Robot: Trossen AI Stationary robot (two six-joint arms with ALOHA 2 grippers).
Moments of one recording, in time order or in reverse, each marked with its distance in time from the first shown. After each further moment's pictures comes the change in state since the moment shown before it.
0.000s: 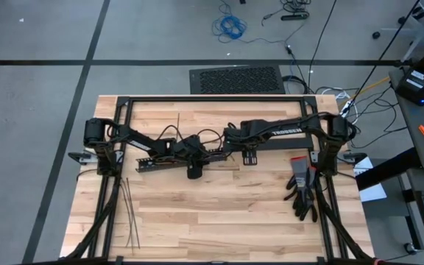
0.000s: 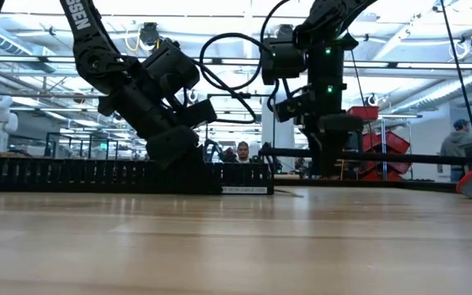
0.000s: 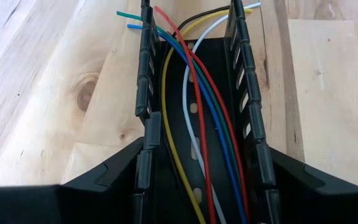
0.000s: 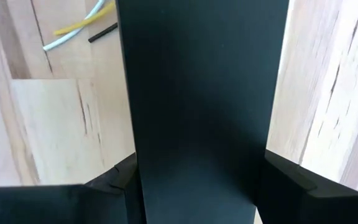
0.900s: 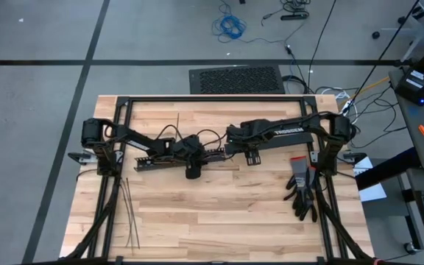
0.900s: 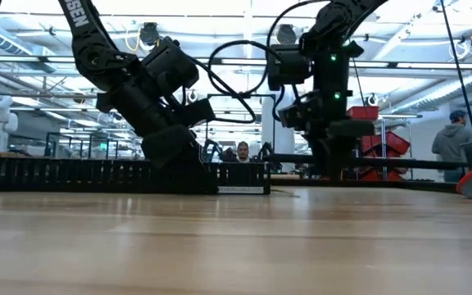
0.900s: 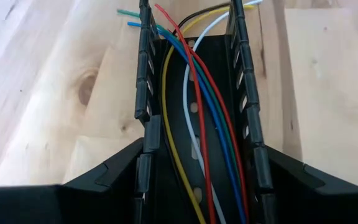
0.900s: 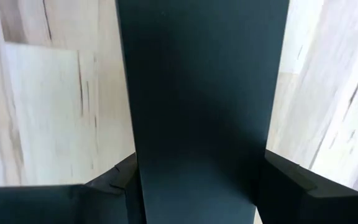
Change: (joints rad) left arm 0.001 -0.041 -0.001 -0.042 0.003 0.026; right arm -0.027 -0.027 -0.078 0.065 -0.029 -0.130
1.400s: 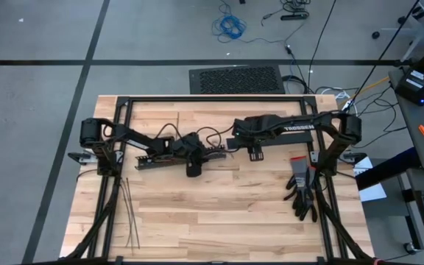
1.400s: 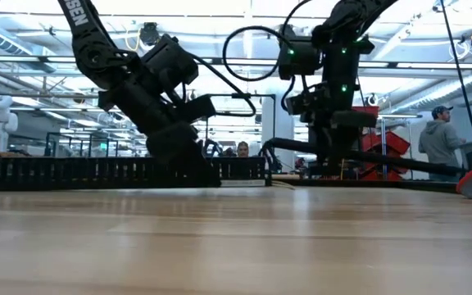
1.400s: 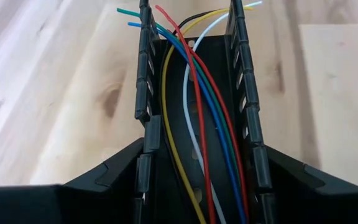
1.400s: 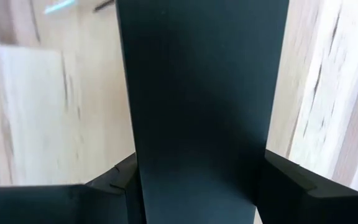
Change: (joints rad) left arm 0.015 -0.016 0.000 0.022 -0.029 0.027; right arm -0.055 -0.112 -0.069 0.061 -0.026 -0.030
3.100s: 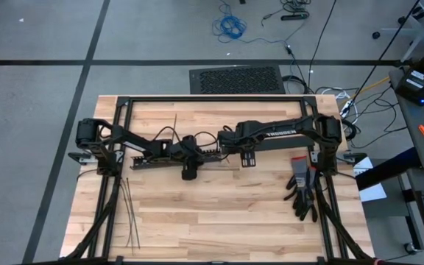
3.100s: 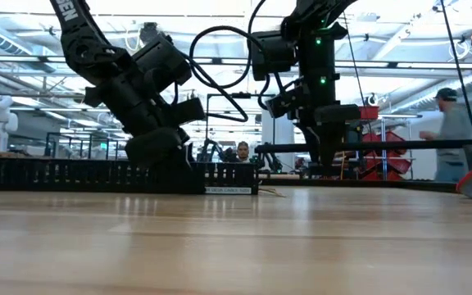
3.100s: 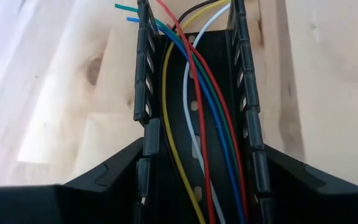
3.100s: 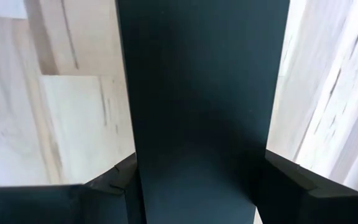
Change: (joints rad) left arm -0.034 -0.026 -0.038 -0.081 -0.045 0.031; right arm 0.119 0.208 0.280 -0.276 0.072 0.180
